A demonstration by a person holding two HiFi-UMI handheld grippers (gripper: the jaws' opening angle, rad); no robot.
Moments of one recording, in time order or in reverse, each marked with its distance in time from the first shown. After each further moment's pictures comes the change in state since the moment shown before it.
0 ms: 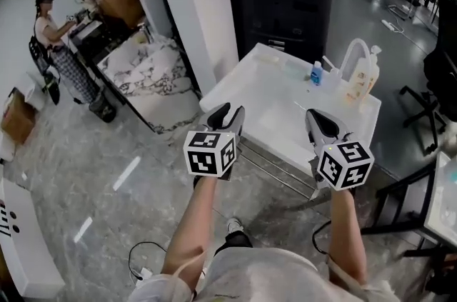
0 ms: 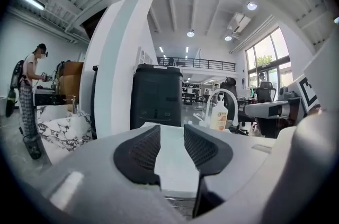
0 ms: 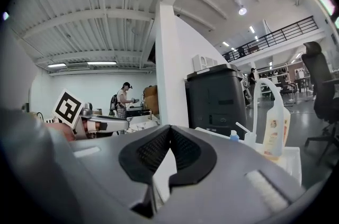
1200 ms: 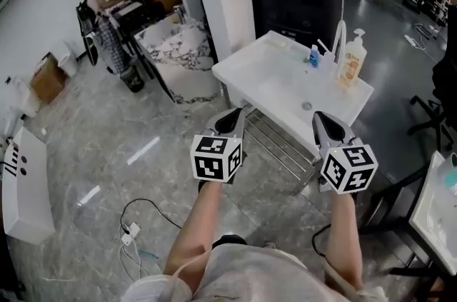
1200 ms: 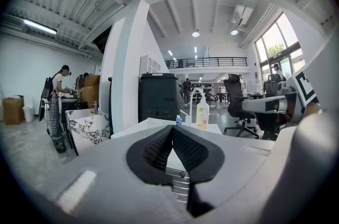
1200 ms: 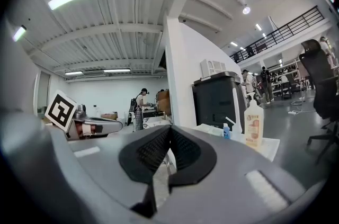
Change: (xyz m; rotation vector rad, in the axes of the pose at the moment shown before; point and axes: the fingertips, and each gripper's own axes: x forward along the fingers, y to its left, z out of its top) left arm -0.165 -0.190 -0.037 0.036 -0.024 0.183; right arm -0.221 0.005 -0.018 0.000 -0.036 0.132
